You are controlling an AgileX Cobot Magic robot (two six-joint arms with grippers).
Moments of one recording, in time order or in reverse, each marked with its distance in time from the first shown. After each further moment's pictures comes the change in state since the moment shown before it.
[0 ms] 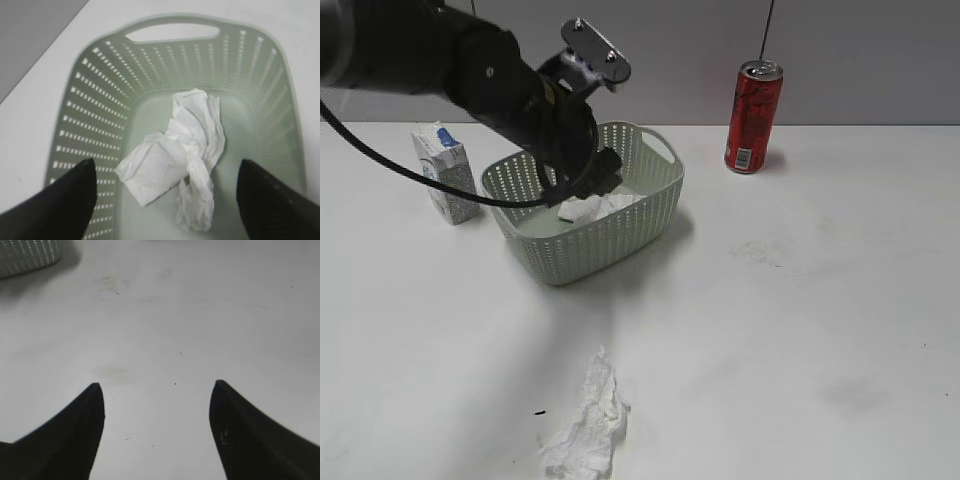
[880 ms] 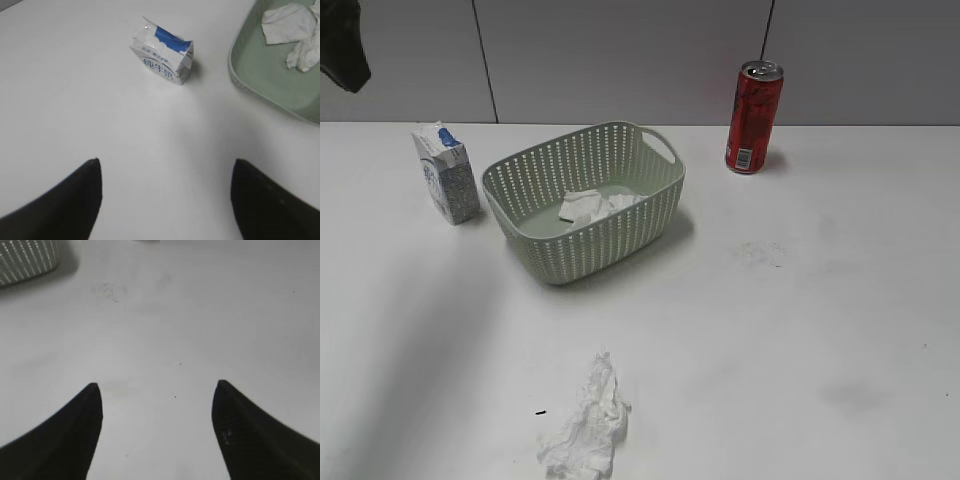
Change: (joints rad) left arm 0.337 -0.368 -0.199 -0.002 0.862 -0.159; right arm 0.000 0.220 -0.068 0.022 -0.098 0.005
